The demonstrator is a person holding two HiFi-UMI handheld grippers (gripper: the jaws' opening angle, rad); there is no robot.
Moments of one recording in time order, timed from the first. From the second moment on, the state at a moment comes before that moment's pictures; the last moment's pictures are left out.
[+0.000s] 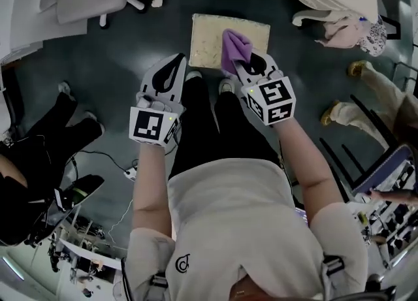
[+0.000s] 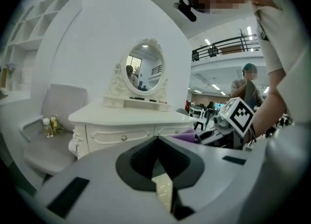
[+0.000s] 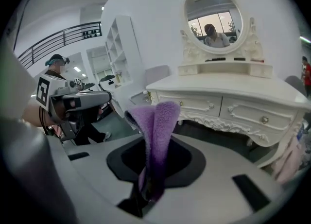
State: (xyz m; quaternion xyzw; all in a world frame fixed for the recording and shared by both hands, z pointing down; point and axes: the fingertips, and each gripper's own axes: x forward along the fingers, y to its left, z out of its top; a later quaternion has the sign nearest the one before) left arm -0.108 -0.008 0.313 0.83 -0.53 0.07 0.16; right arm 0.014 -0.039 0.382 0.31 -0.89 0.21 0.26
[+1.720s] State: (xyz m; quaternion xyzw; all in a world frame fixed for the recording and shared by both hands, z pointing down) left arm -0.148 -0.072 0.566 0.86 -0.46 0.08 0.21; right arm -0.086 -0.123 0.723 0.32 -0.78 0.34 0.42
